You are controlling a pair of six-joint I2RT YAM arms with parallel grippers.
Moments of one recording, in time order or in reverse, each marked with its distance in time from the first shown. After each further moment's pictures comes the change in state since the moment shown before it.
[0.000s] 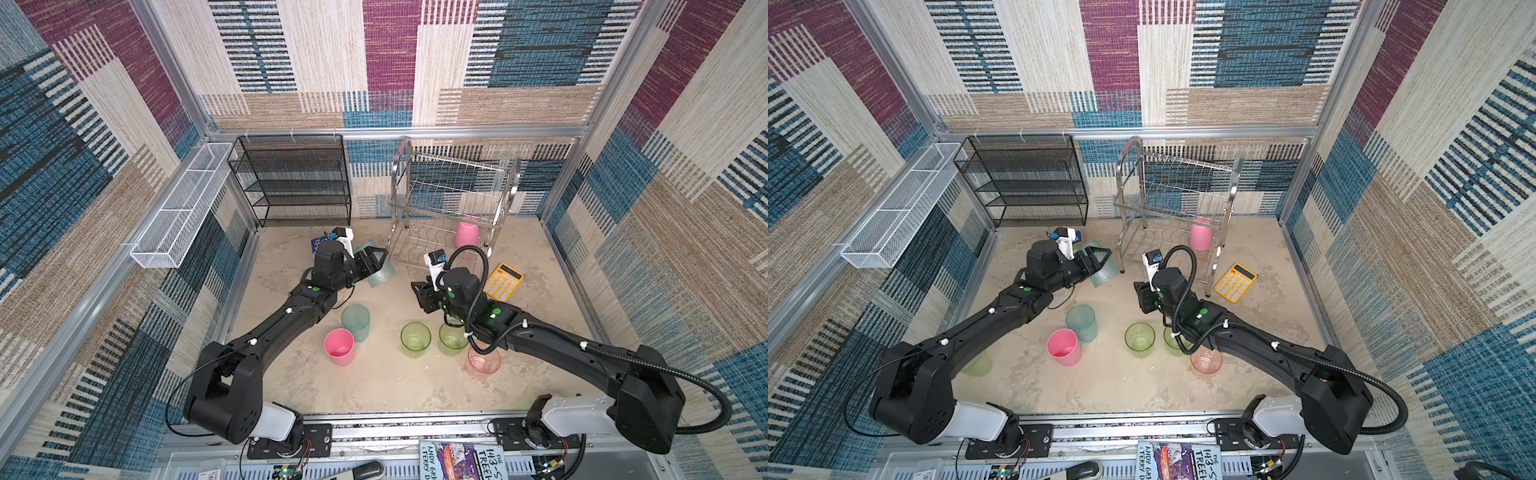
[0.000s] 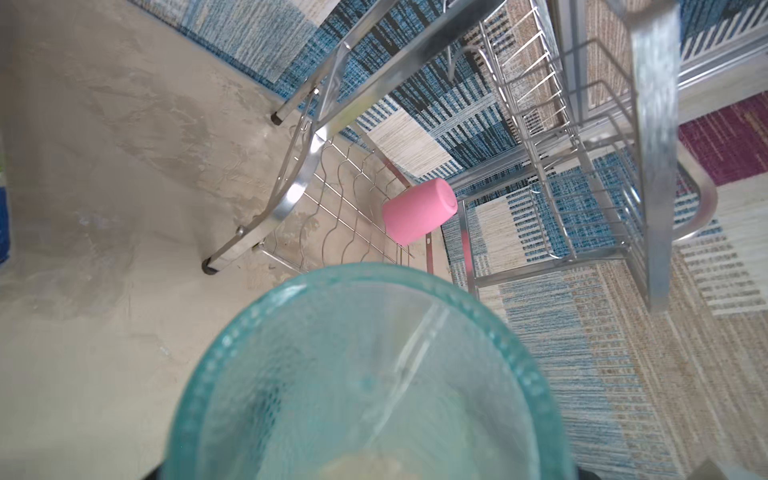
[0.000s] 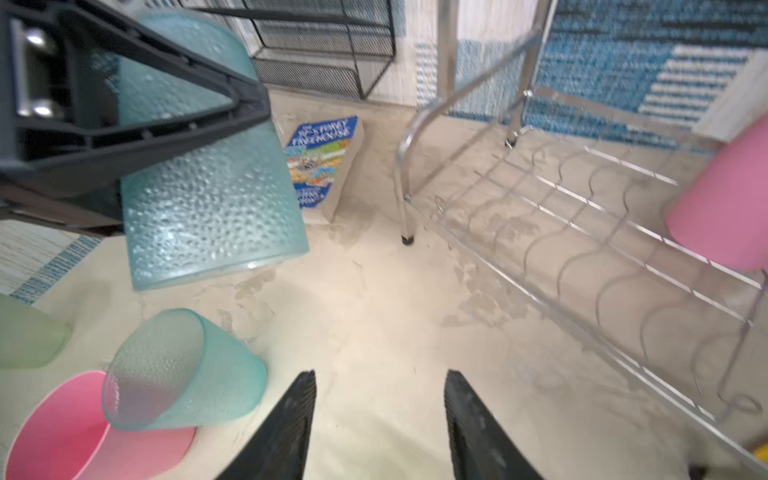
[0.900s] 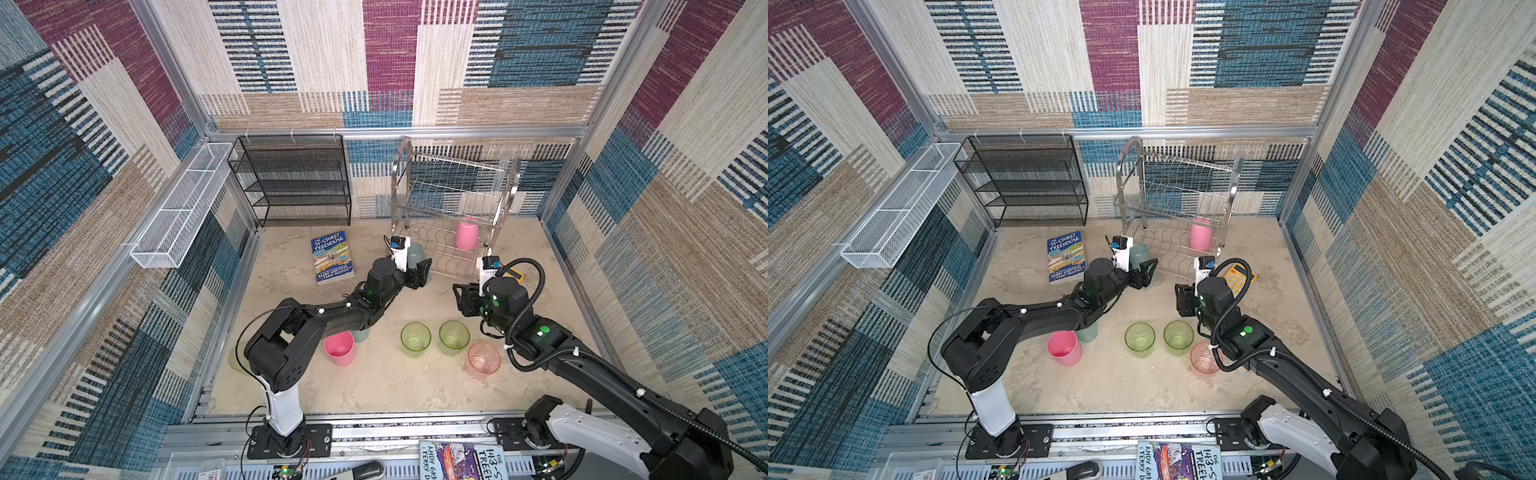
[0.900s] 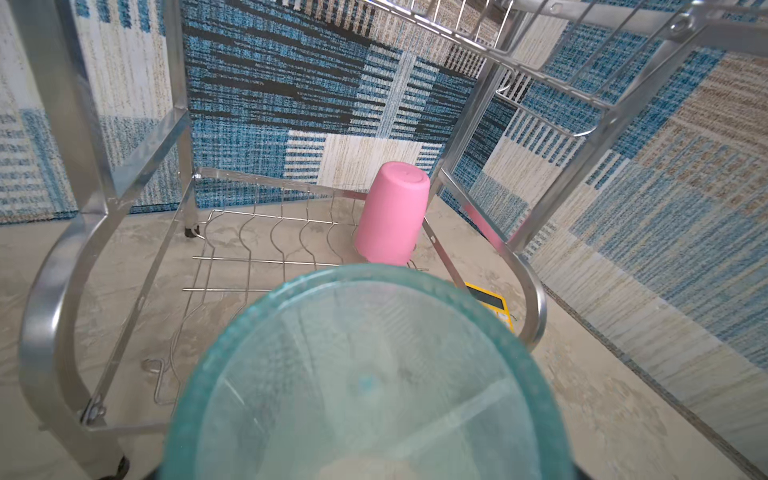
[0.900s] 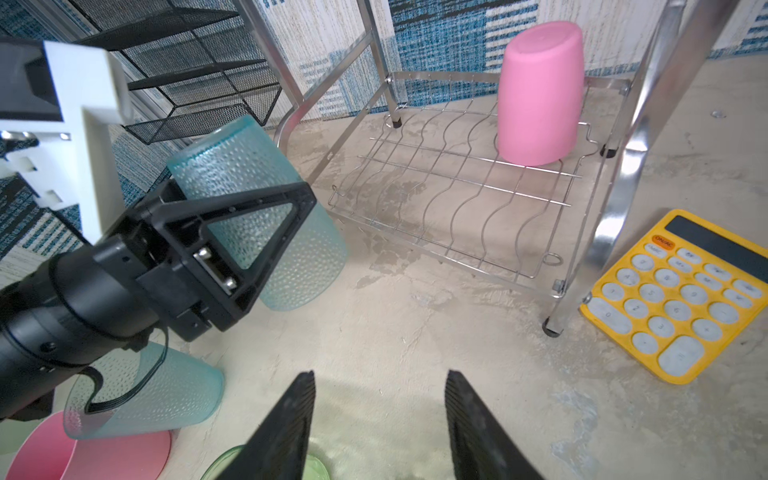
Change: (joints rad) left arm -0.268 0.379 0.069 0.521 -0.267 0.483; right arm -0.183 -0.321 -0.159 -0.140 0.010 0.138
